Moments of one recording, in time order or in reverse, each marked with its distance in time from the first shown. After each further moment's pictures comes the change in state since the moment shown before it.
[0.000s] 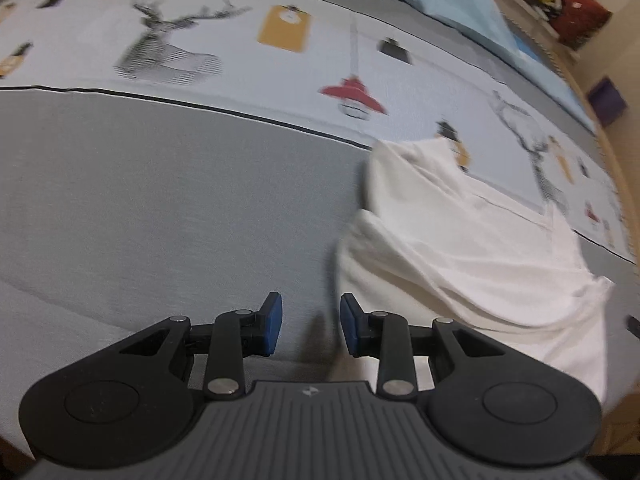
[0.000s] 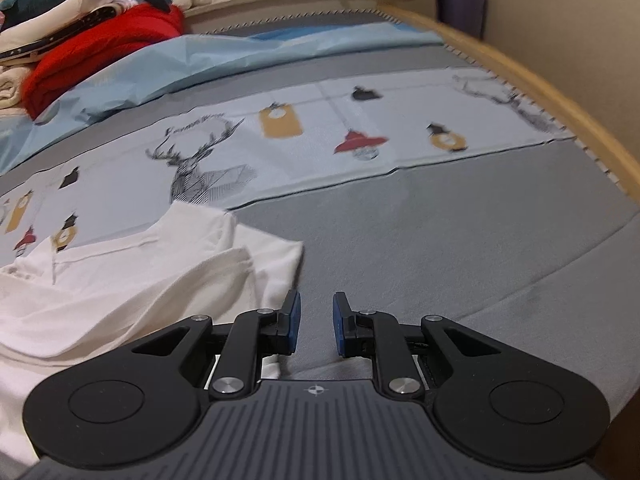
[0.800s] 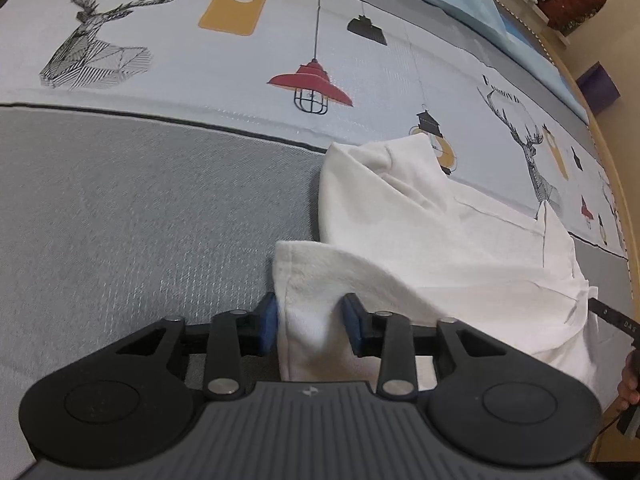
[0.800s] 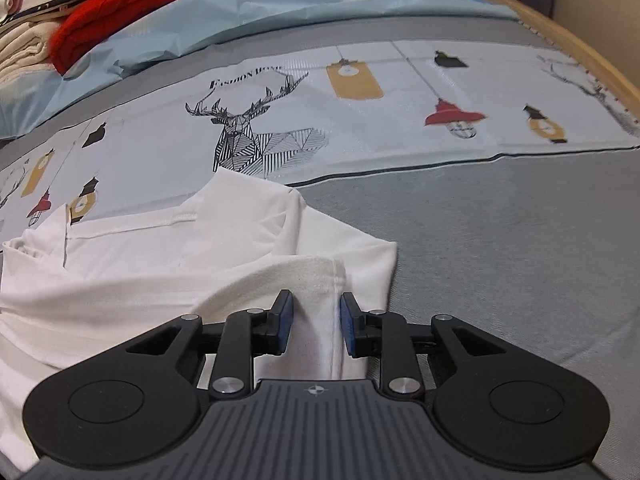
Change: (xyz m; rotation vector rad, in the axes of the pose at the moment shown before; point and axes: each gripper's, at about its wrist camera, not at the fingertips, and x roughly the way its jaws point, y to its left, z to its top) left arm 0.055 -0.029 0.036 0.020 0.045 -0.037; right arm 0.082 0.046 0.019 -0.077 0.111 0.109
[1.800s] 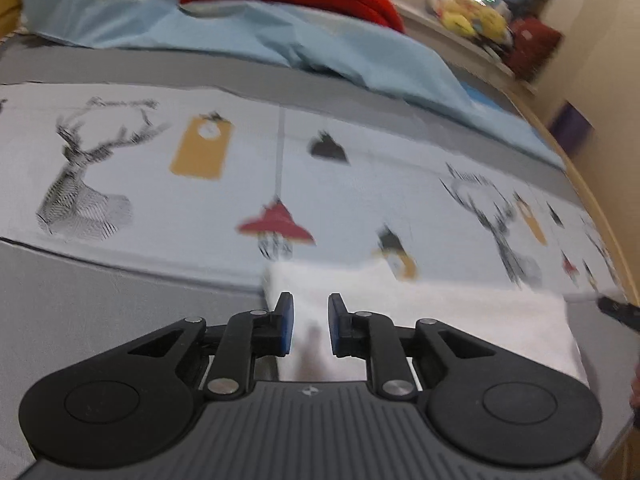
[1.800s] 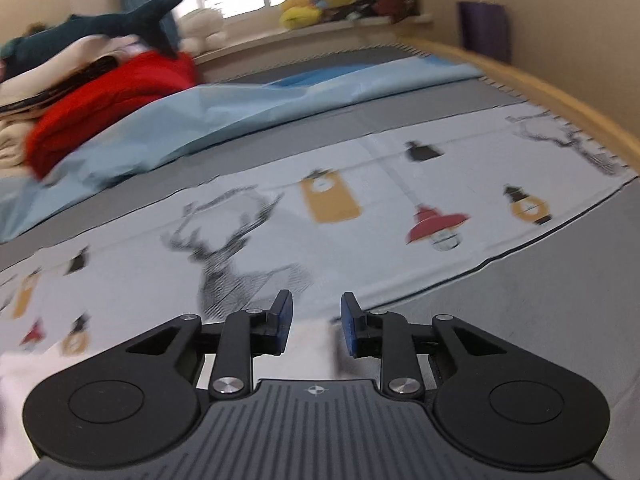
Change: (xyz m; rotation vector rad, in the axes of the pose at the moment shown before) left arm -0.044 -0.031 0.033 0.103 -0.264 -0.010; right arm -0.008 -0.006 0.056 0.107 -0.245 -0.009
